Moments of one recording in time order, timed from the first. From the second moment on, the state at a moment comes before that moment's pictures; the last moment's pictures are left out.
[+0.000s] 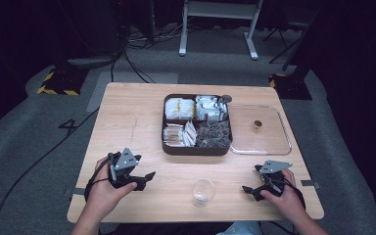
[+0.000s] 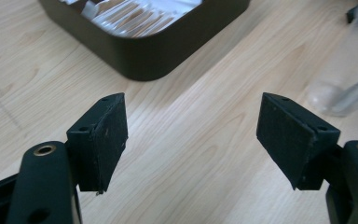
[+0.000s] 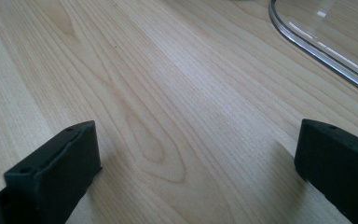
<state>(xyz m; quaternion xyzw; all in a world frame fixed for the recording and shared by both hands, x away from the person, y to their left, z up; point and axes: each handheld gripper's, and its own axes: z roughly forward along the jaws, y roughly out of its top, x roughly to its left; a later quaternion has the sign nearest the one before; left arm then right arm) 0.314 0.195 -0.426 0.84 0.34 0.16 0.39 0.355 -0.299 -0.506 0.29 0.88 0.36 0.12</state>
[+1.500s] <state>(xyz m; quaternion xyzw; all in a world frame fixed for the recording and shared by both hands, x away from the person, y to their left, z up) 0.331 0.247 -0.505 0.82 0.44 0.17 0.32 0.355 -0.299 -0.506 0.29 0.88 0.36 0.12</state>
